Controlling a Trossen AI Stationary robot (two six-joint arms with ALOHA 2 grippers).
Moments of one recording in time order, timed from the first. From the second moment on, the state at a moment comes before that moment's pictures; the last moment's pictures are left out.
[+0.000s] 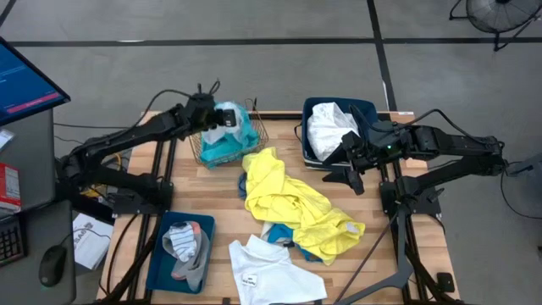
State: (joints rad) left arm 0.55 1.22 0.98 -0.40 -0.33 -0.77; right arm 0.05 1.04 1.25 -0.70 -0.08 0.44
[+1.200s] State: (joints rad) left arm 0.52 0.91 0.63 0.05 -0.12 -0.36; right arm 0.05 1.04 1.25 -0.70 -0.08 0.39
